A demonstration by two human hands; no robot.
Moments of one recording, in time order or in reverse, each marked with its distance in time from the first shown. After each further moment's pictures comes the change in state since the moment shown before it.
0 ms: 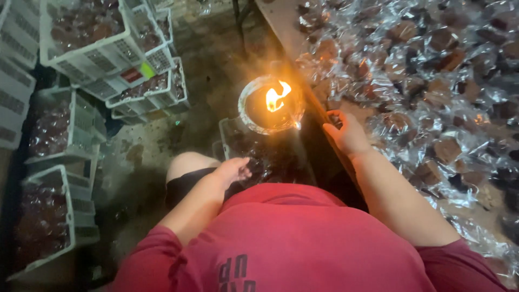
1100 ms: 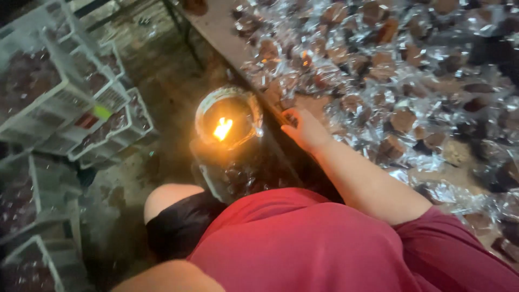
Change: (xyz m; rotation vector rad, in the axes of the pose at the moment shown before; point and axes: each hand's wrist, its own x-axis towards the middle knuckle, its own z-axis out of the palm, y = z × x) left_hand -0.225 0.210 0.071 0.378 -0.856 0.259; right_hand -0.021 -0.062 -0.036 0.097 -0.096 0.018
